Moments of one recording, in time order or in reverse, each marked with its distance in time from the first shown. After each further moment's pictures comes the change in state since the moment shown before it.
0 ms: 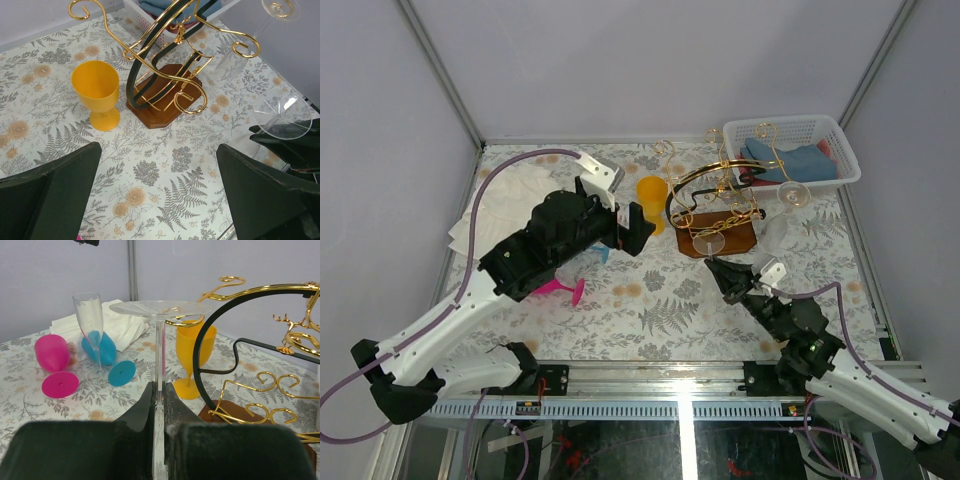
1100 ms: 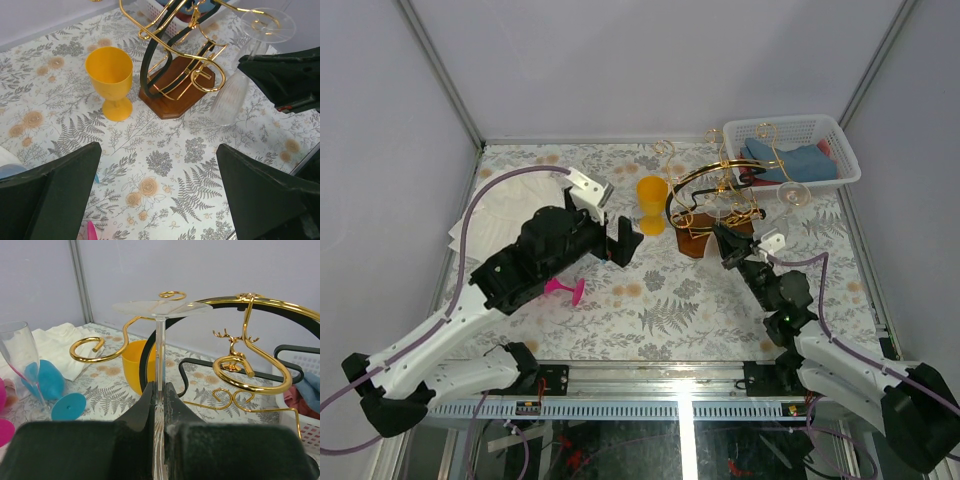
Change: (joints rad) left arm 0.005 -0.088 -0.119 0.015 -0.030 0.039; right arm -0.293 0.445 -0.004 0.543 -0.095 0.027
